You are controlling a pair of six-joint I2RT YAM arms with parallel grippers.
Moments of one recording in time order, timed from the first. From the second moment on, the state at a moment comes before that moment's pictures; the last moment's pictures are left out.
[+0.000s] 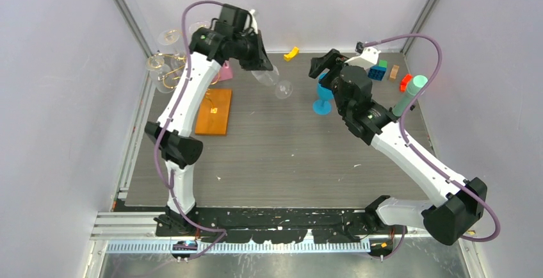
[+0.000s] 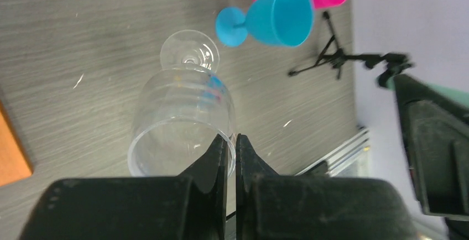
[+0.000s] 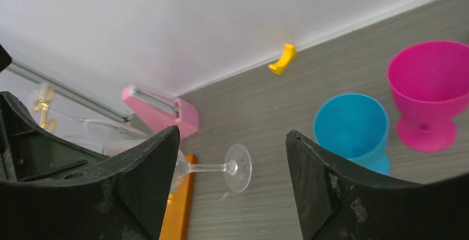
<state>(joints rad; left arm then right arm) -0.46 1.99 2.45 -1.16 0.30 -0.55 0.59 1.21 1.15 0.00 0.52 0.62</state>
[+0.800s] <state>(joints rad) -0.73 2.24 2.48 -1.18 -0.03 -0.21 0.57 1.21 1.15 -0.17 0.57 0.58</state>
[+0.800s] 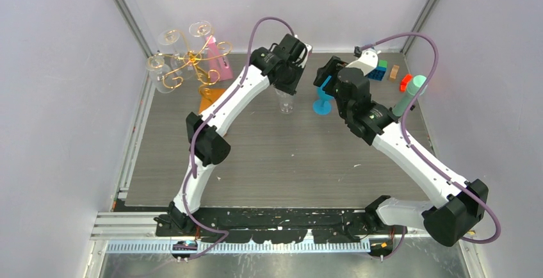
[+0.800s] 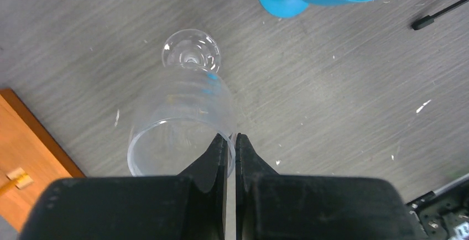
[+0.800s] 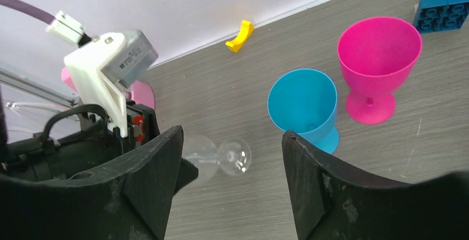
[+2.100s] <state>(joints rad) -0.72 2.34 2.57 -1.01 0.01 -0.21 0.57 1.21 1.19 -0.27 0.52 0.61</state>
